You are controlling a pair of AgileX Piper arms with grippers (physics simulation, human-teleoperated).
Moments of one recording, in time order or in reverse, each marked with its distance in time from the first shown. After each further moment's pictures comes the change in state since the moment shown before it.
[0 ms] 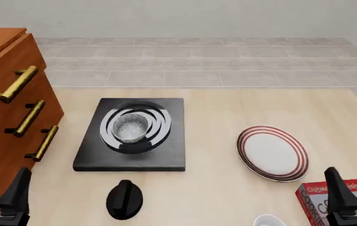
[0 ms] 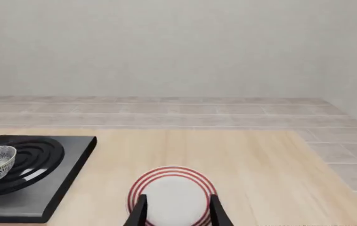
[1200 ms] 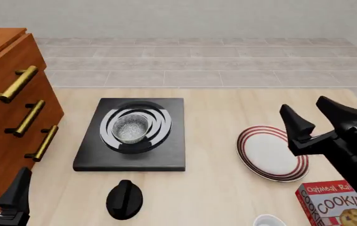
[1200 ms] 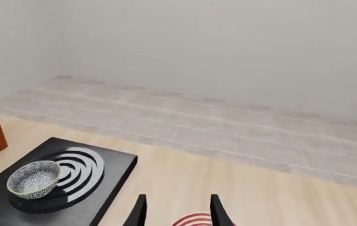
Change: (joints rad) left arm 0.000 0.005 -0.003 -0.001 0.000; right arm 0.238 0.771 -0.348 -0.378 -0.057
